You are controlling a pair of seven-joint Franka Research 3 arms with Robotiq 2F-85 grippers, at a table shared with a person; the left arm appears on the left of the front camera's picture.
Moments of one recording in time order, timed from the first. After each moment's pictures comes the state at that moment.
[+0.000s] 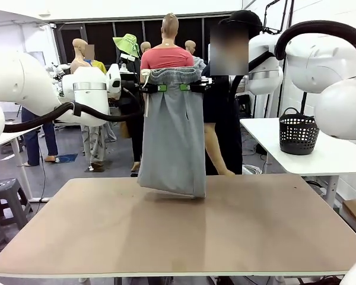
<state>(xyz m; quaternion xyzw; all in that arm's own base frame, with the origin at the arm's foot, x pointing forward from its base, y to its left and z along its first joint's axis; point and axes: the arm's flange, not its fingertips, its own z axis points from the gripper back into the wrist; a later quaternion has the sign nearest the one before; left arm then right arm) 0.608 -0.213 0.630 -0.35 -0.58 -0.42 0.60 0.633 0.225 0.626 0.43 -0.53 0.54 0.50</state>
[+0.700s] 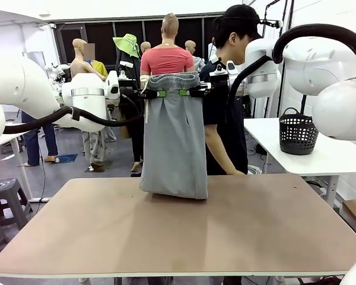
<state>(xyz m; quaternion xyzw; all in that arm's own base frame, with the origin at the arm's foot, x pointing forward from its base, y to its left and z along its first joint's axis) 0.608 -0.210 0.610 -0.38 -0.57 -0.41 0.60 0.636 0.227 0.613 0.43 -0.51 0.54 0.50</state>
